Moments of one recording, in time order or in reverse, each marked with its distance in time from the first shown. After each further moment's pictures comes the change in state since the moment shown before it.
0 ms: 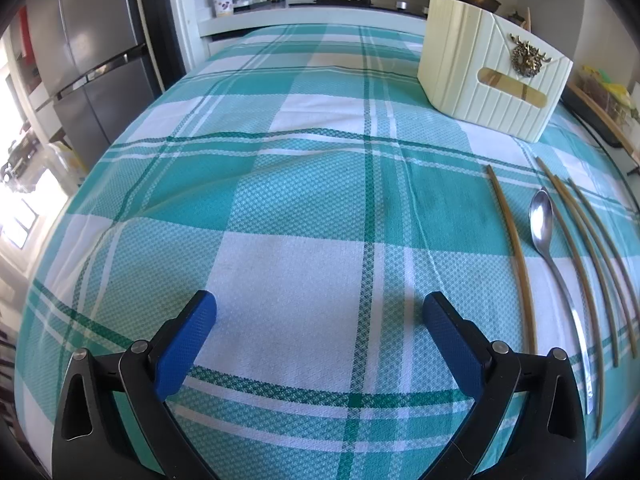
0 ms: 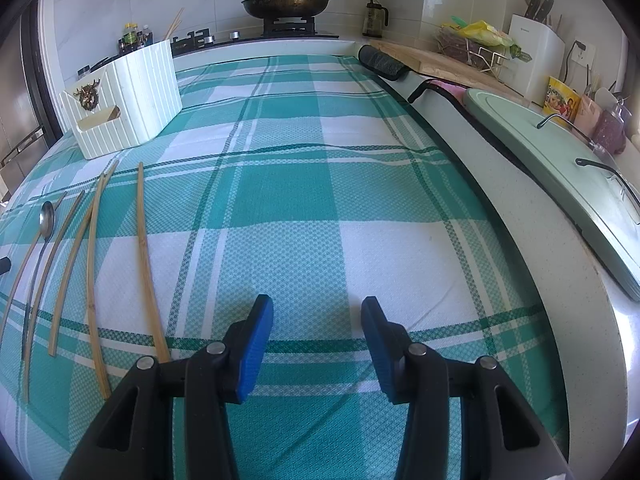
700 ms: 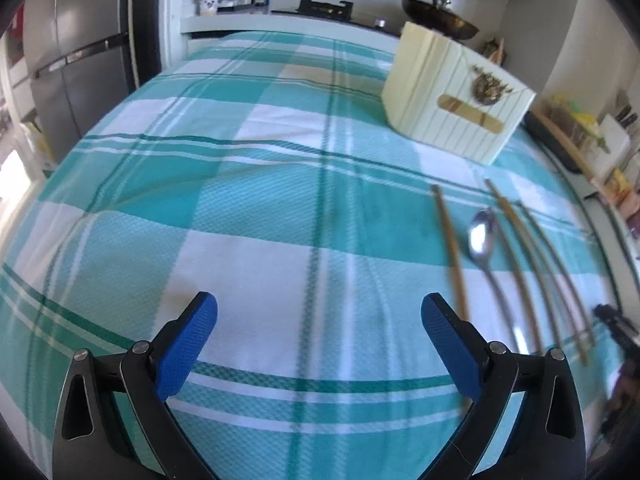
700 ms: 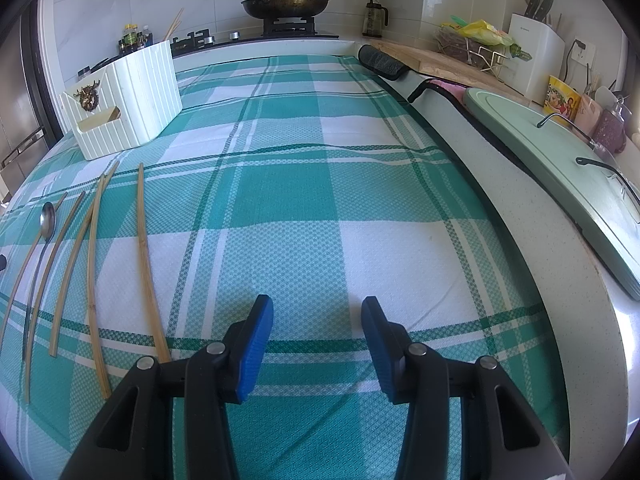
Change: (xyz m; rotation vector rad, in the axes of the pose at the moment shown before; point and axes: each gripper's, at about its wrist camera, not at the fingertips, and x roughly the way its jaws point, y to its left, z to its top) left arm -0.026 -0.005 -0.002 -0.070 -0.038 -0.214; right arm 0.000 0.000 0.000 0.003 0.001 0.005
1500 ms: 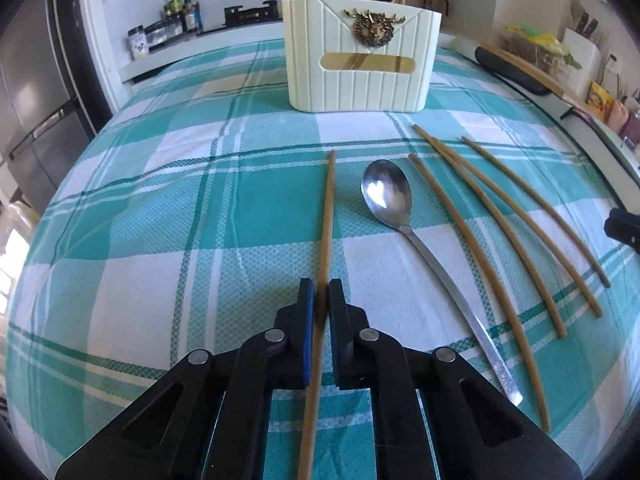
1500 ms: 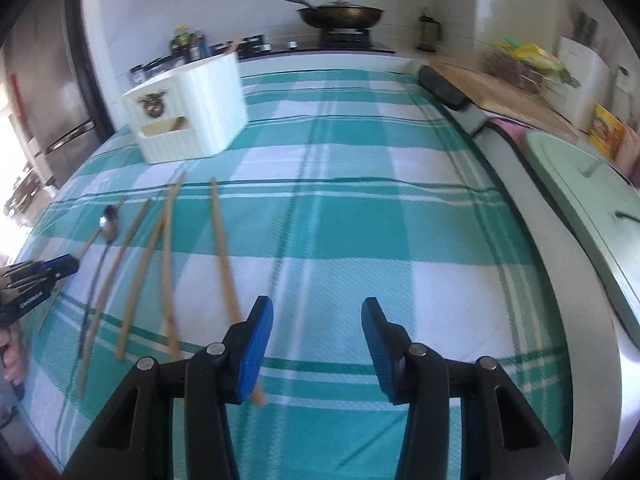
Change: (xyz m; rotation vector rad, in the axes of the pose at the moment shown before) left arm 0.016 -0.081 -0.020 0.261 0.028 0.086; right arm -0.022 0.034 0.025 -0.122 -0.013 0.213
